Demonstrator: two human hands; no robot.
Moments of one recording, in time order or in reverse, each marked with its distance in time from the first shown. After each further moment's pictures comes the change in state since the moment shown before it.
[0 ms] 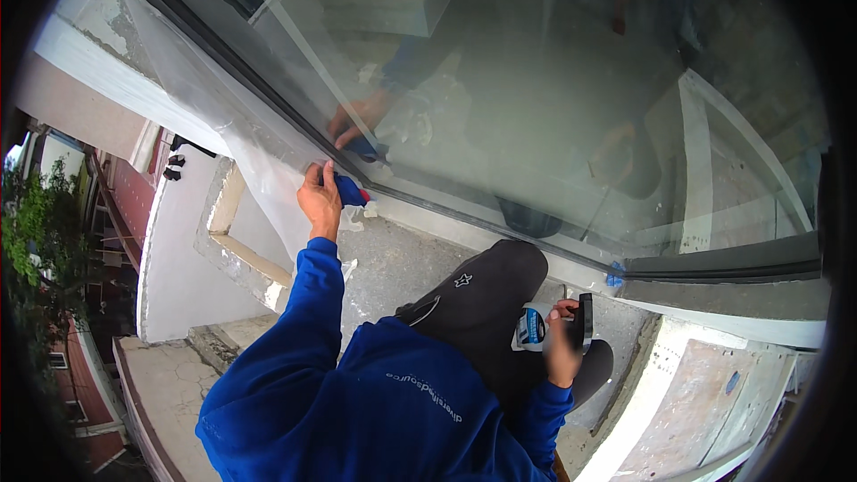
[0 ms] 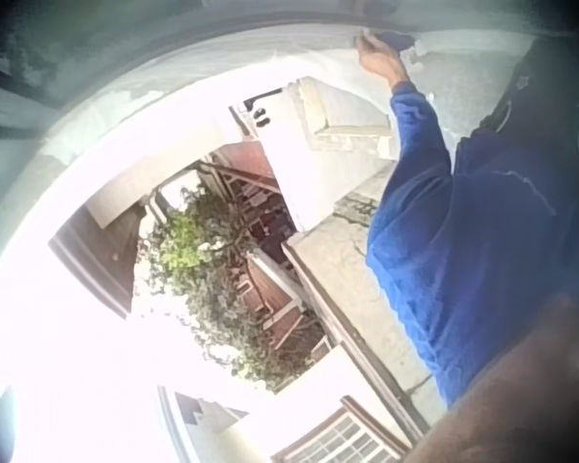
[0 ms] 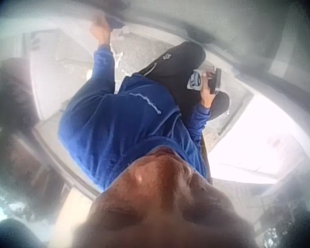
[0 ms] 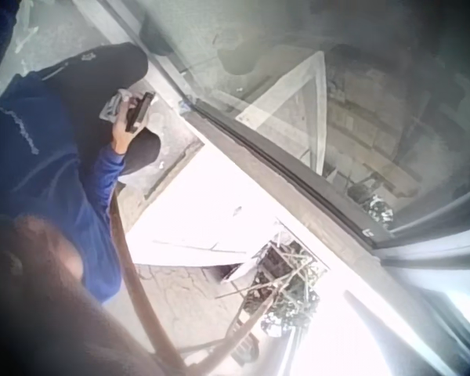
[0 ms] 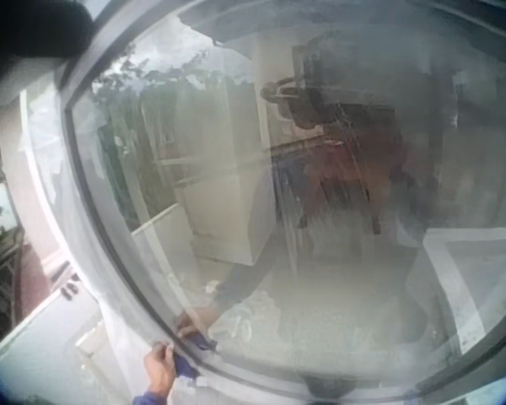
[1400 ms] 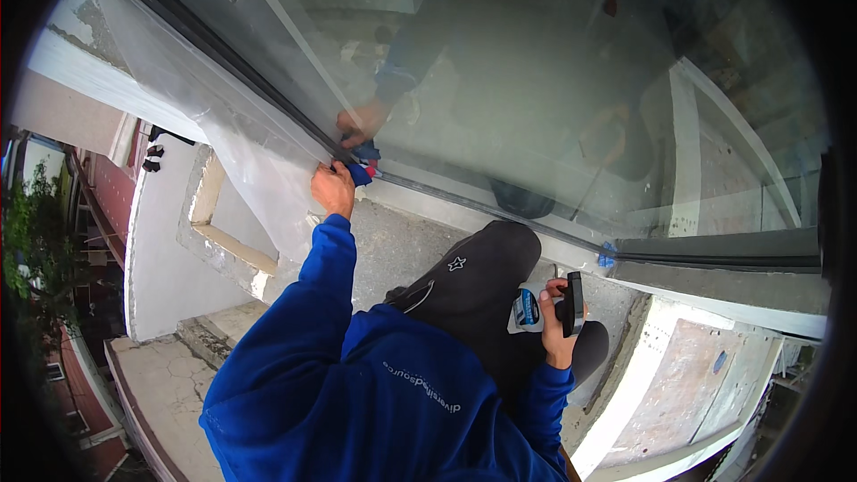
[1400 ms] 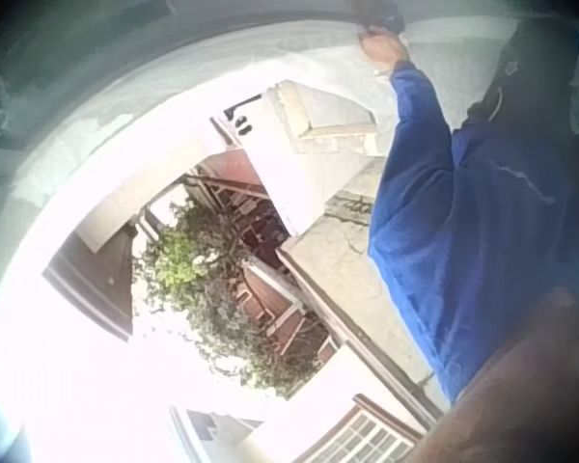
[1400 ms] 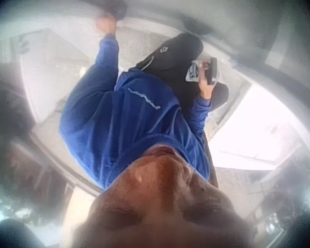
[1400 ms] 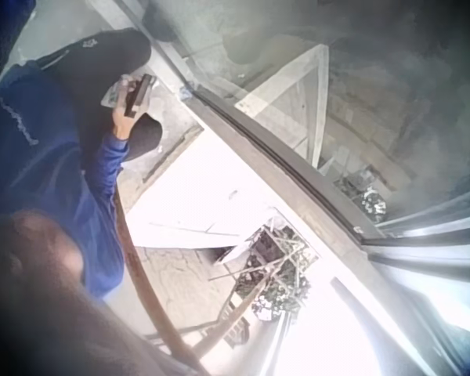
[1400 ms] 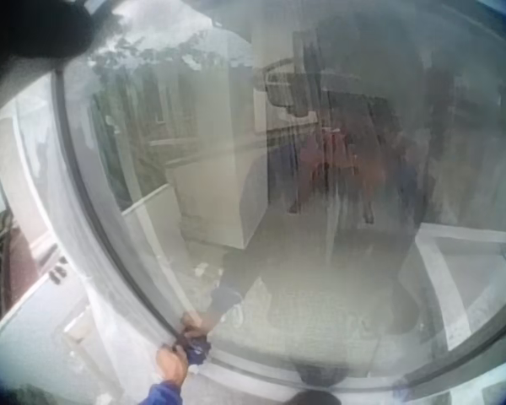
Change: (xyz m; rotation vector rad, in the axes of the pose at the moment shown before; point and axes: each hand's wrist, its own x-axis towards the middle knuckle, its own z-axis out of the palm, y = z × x) left_hand -0.035 -0.021 0.053 0.323 -0.047 -0.148; right_hand 0.010 -0.024 0.015 -0.200 -0.088 -0.161
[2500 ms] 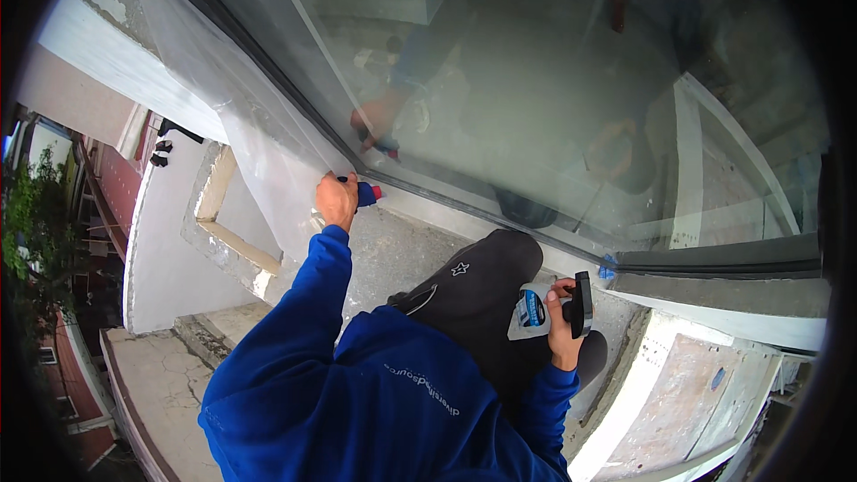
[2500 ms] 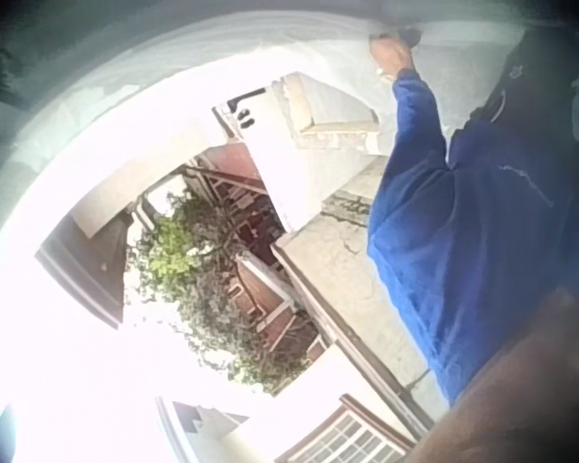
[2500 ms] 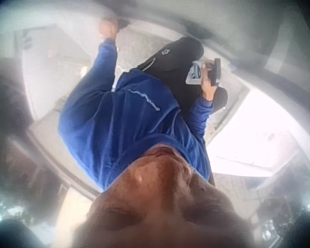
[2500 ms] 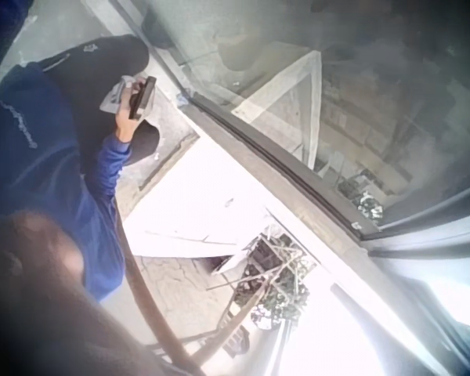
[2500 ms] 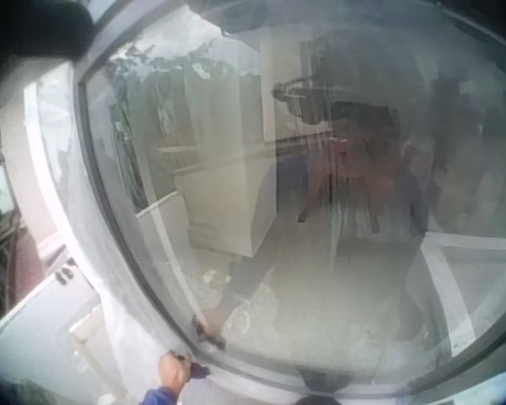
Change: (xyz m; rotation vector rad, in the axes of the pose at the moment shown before) left_hand -0.004 0.005 -0.041 0.162 -0.222 -0.041; right_hand 0.006 -0.002 -0.005 0.128 -0.025 0.100
